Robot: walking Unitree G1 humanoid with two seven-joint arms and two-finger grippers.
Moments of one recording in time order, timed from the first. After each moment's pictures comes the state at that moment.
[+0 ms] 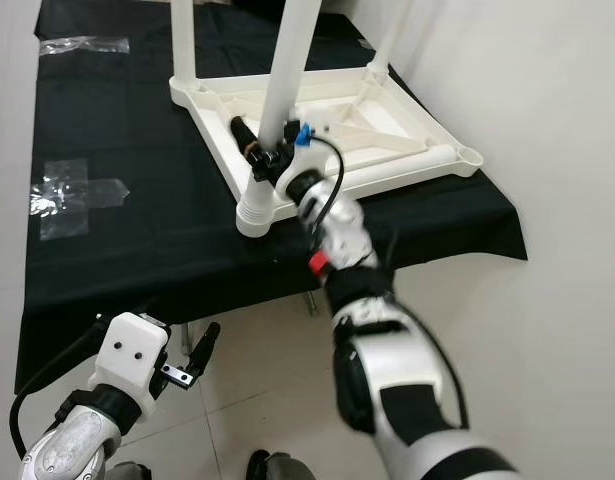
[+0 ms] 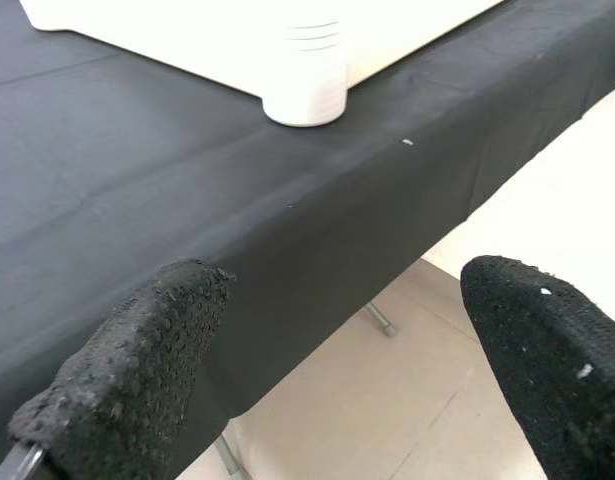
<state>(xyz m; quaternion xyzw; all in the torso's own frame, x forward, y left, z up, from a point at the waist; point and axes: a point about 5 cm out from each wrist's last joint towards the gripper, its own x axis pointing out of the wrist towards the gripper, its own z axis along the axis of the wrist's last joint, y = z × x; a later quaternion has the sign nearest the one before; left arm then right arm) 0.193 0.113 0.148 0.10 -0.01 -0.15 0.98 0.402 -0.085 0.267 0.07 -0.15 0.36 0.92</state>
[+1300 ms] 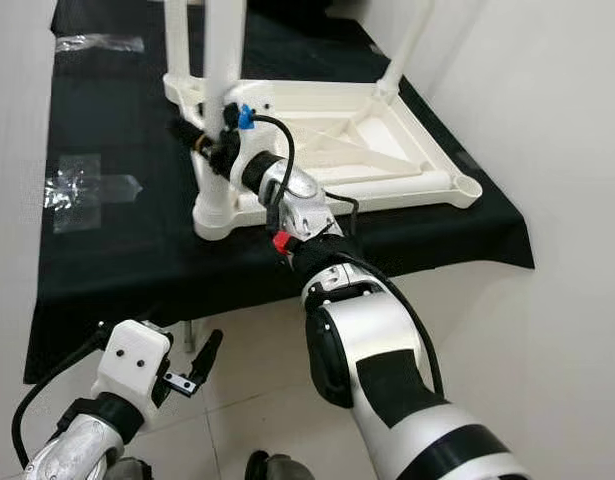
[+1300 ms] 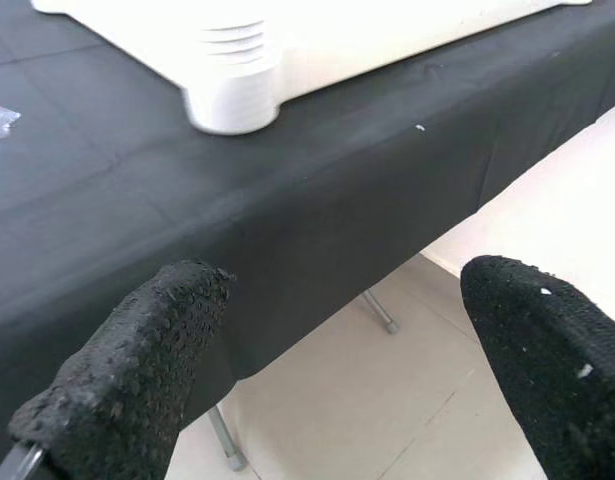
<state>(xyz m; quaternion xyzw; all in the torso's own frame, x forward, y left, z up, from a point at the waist) 0.187 0.109 0.145 0.09 0.00 -0.15 0.98 0.408 -0.039 0.262 0.07 -0.10 0.24 0.96</state>
